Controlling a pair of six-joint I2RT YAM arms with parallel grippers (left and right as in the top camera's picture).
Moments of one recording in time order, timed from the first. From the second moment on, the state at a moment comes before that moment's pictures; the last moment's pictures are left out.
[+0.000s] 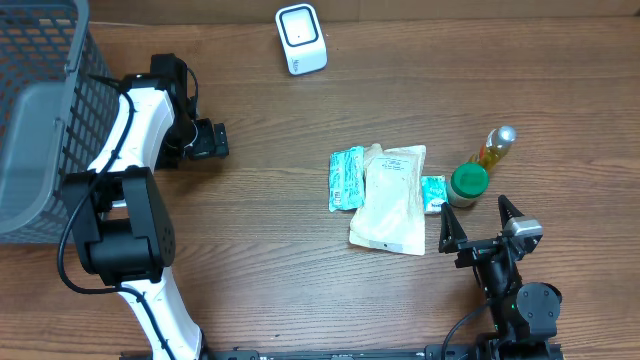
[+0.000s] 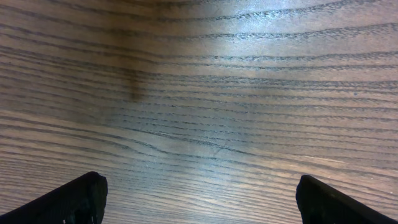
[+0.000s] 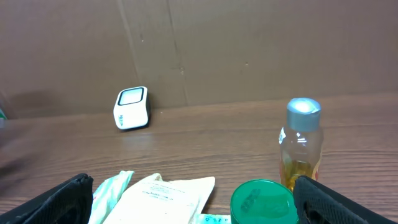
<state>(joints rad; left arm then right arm) 0.06 2.09 1.64 -1.09 0.01 -0.16 0.05 0.01 0.02 -0.02 -0.12 0.15</state>
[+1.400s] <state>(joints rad) 0.06 1.14 1.65 -1.09 0.01 -0.16 0.05 0.01 0.02 -0.02 -0.12 0.15</state>
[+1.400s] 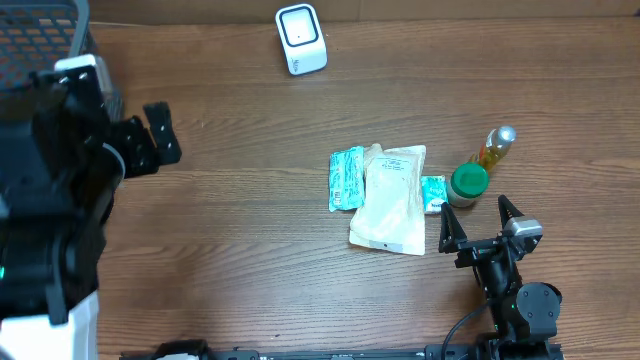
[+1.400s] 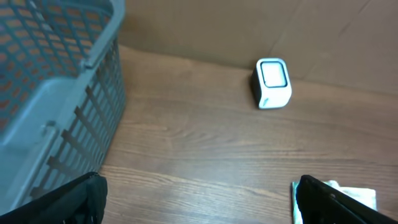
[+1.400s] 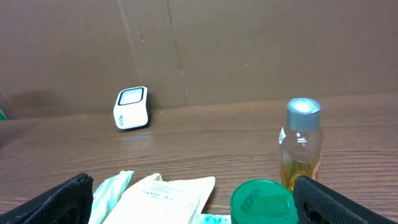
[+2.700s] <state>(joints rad) 0.06 0.23 0.58 0.13 0.05 -0.18 0.05 0.01 0.02 -0.02 -0.12 0.15</state>
